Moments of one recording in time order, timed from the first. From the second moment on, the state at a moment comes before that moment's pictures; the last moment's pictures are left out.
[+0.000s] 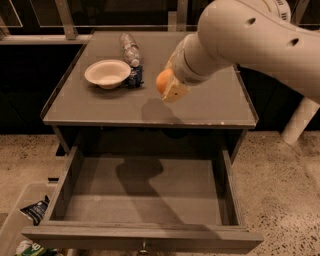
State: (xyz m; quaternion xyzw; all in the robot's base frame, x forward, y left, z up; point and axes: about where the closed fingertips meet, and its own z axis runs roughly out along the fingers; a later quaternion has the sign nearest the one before) arm 0.618 -0.052 0.924 -0.63 0.67 -0.10 0.38
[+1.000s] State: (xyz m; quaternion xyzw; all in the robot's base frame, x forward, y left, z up) arm 0.678 -0.133 0.842 -0.62 0.71 0.01 0.33
